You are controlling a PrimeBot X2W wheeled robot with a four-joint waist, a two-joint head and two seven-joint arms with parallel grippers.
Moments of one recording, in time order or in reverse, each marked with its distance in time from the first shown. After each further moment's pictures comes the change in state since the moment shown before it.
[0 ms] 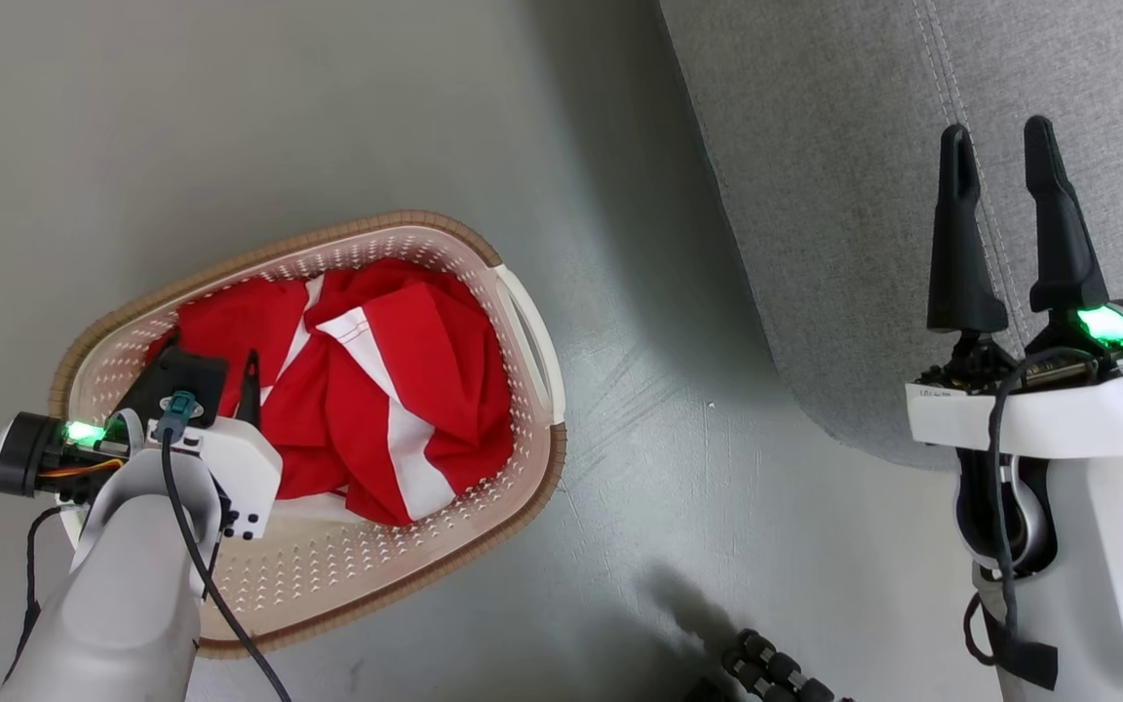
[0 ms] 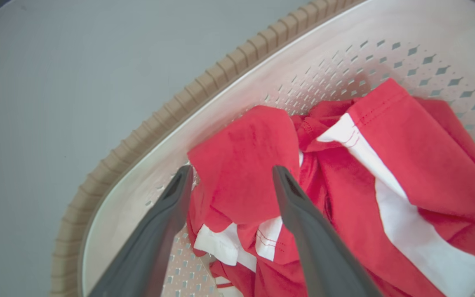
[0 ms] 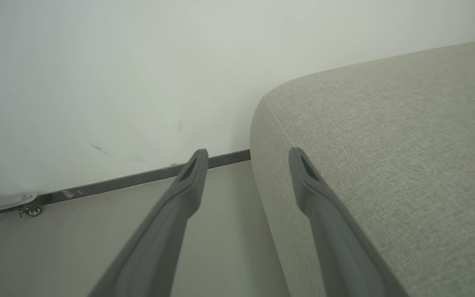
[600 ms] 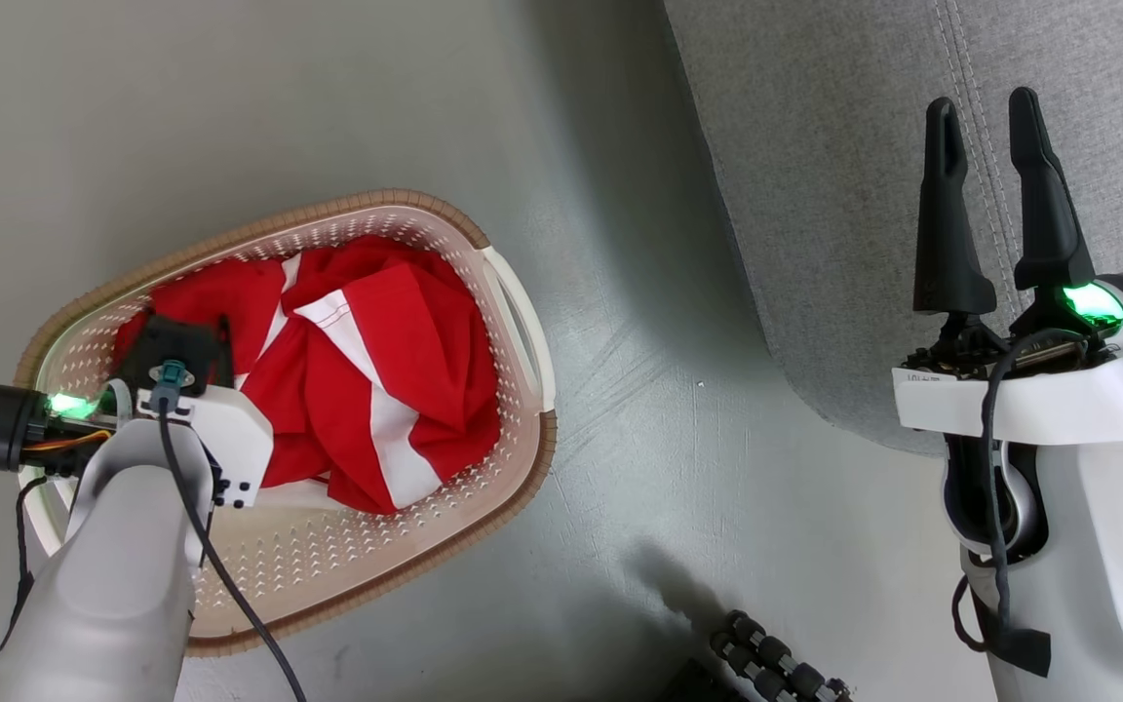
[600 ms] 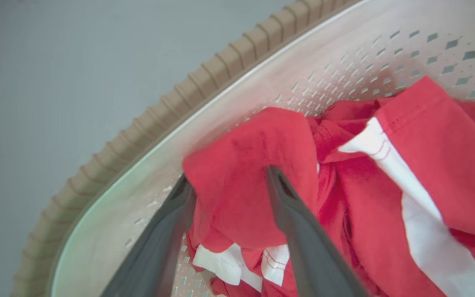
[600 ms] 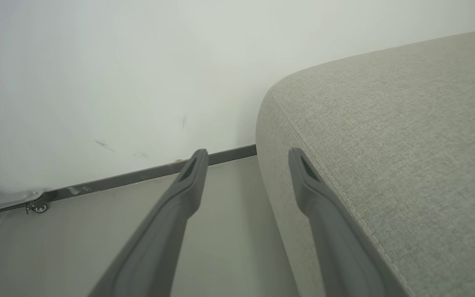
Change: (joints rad) left arm -0.060 0.001 -0.001 0.037 0.010 0.056 0.000; right arm -0.034 0.000 0.033 -0.004 0.031 0.000 -0.001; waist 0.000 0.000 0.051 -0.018
